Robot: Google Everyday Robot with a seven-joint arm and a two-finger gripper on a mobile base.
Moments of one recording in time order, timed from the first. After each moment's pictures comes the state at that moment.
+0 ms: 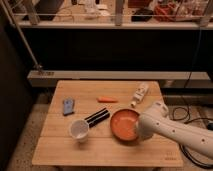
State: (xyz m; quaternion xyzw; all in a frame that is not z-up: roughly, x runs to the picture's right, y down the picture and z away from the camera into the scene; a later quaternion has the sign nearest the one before) arm 0.194 0.261 0.766 -0.29 -0.11 -0.26 0.92
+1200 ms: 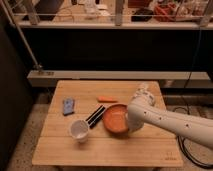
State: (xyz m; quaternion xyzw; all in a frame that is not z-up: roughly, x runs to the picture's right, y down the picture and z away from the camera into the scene) arm 0.150 0.221 0.781 -0.29 -0.11 -0.27 0.91
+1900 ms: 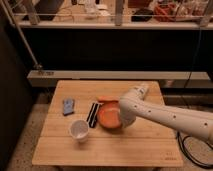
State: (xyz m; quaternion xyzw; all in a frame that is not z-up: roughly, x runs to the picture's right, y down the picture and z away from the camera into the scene) arm 0.110 0.204 0.800 -0.28 -0.12 -0.28 0.91
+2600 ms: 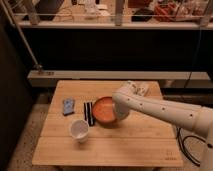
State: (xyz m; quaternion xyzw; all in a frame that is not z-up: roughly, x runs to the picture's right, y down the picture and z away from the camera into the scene) arm 0.095 0.174 0.833 -0.28 -0.12 -0.28 0.91
